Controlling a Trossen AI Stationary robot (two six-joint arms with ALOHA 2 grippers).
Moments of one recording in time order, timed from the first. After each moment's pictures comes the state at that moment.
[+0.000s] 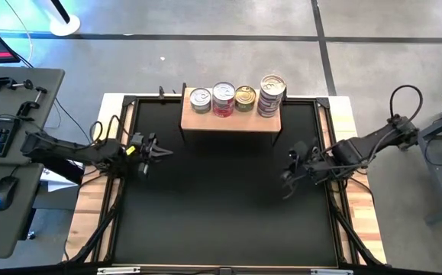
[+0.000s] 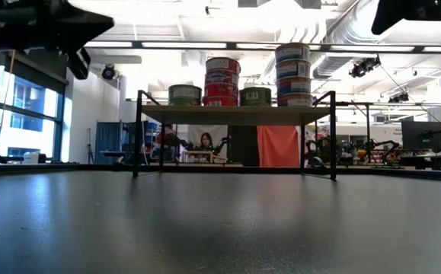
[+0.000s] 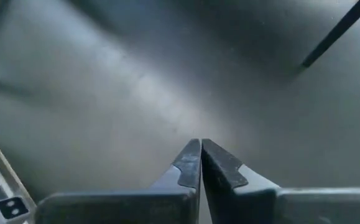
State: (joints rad) left arm -0.12 0.45 0.12 0.47 -0.19 -0.40; right arm 0.45 1.17 1.20 -1.18 0.41 1.25
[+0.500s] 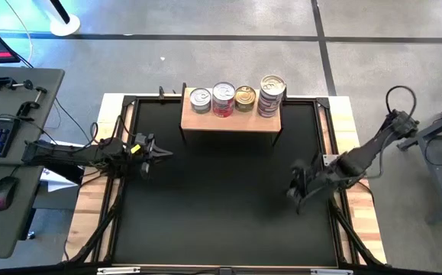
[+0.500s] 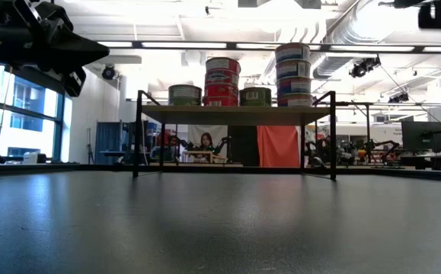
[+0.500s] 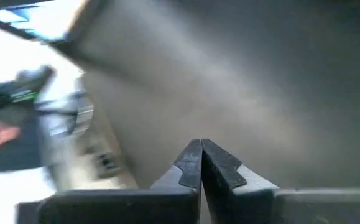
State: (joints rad) left arm -0.03 0.30 0.09 0.21 -0.10 -0.39; right arm 0.61 1.06 1.00 -0.83 0.39 1.31
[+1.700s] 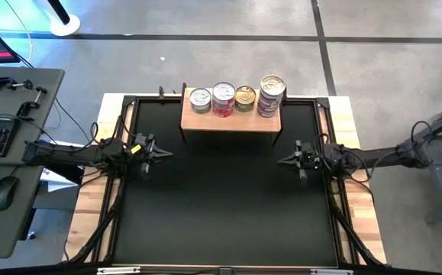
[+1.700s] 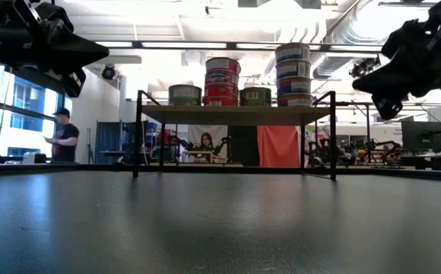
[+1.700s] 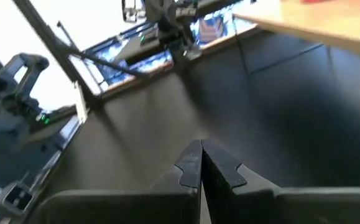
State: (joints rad) left arm -0.03 0.30 0.09 0.20 -0.10 -0.40; right arm 0.07 0.34 0.05 0.13 0.08 0.39
